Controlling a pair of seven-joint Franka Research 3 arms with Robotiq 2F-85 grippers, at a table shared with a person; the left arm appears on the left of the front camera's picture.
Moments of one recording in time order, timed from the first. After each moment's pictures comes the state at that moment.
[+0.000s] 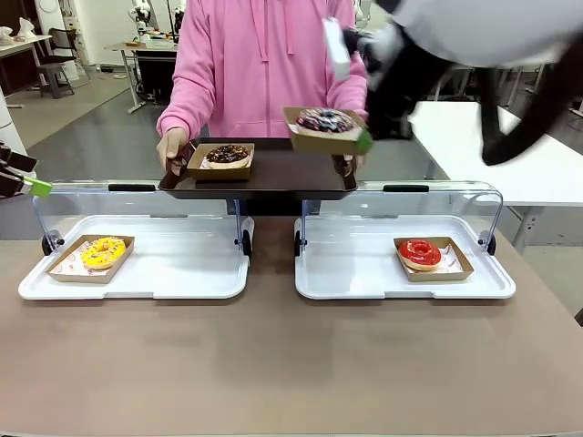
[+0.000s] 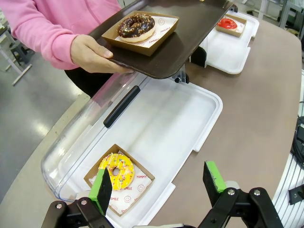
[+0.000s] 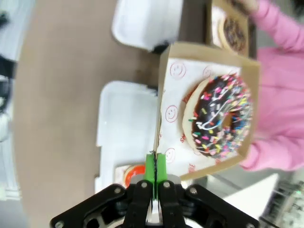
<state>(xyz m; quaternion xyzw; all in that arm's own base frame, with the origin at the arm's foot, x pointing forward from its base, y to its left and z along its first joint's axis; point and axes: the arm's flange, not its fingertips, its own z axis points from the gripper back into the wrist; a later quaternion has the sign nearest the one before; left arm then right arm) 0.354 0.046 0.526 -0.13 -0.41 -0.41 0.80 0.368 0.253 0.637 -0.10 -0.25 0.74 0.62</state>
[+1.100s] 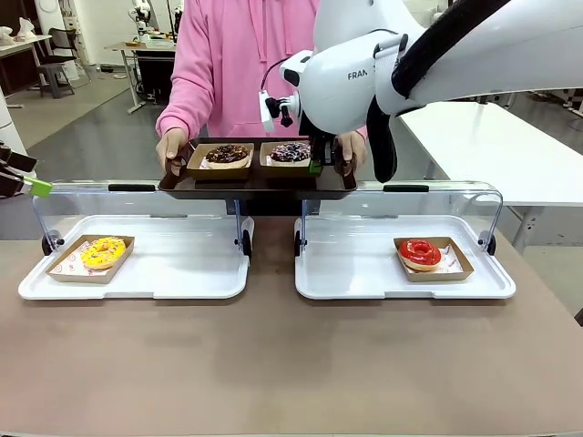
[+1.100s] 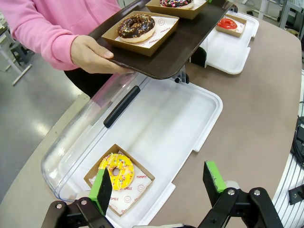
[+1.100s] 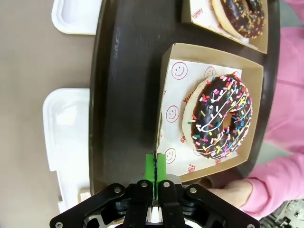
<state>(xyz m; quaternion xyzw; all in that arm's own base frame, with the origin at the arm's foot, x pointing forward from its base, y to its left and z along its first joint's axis) 0.354 0.046 0.526 -0.13 -0.41 -0.41 0.80 0.511 0.324 0.531 -0.13 -0.18 0.74 0.64</state>
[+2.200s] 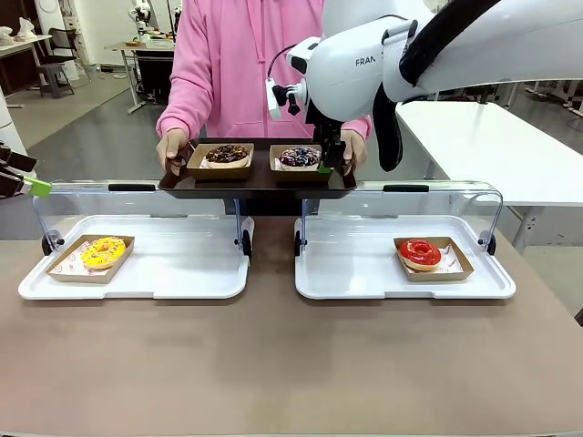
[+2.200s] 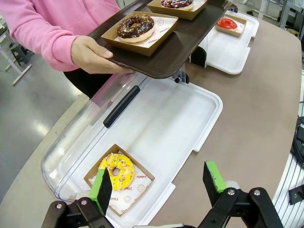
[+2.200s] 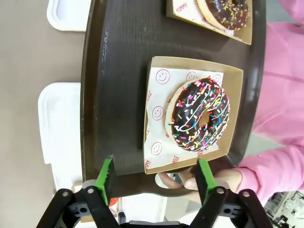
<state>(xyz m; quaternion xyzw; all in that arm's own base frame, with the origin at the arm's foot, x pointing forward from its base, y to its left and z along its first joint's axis) 0.354 0.046 0.526 -0.13 -0.41 -0.41 0.80 0.515 0.315 0.550 -0.13 -0.19 0.74 0.63</state>
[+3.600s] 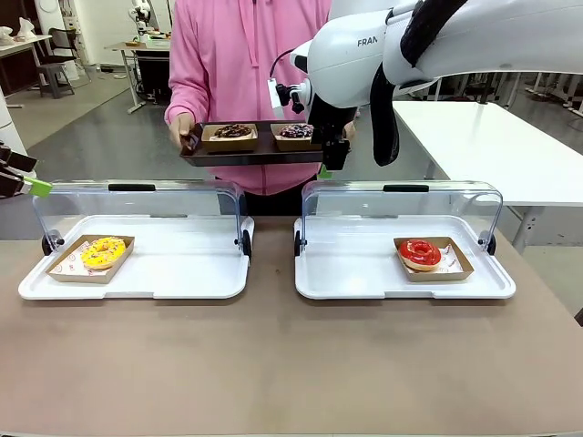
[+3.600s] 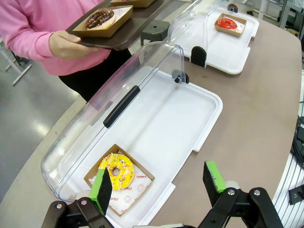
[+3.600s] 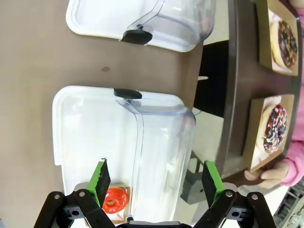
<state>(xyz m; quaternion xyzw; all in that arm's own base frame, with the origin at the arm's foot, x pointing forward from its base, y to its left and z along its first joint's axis) 0.354 0.046 0.526 -0.13 -0.41 -0.41 0.80 0.514 0.311 0.549 -0.09 -0.18 0.75 0.63</state>
